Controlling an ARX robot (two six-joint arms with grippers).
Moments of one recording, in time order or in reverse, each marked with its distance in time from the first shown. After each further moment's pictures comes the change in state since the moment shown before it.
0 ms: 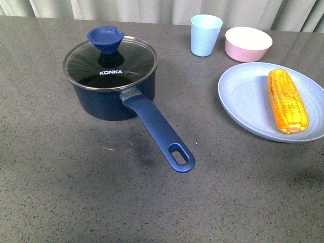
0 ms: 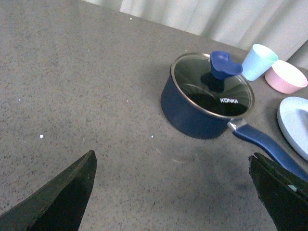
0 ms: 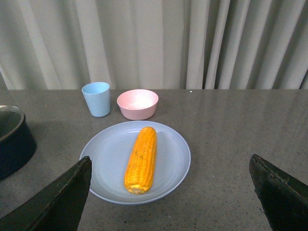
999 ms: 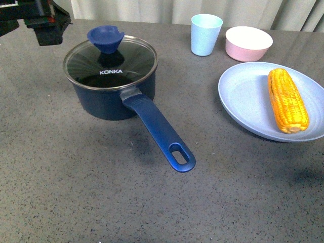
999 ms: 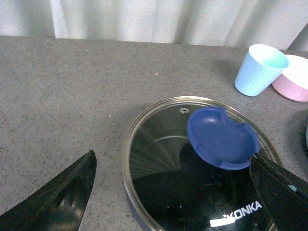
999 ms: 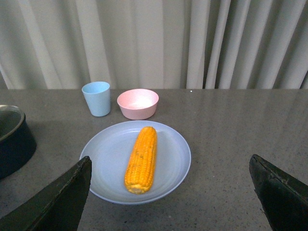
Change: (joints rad) left arm -0.257 1.157 0.534 0.650 -0.094 0.142; right arm 0.000 0.000 0.000 0.000 0.000 0.000
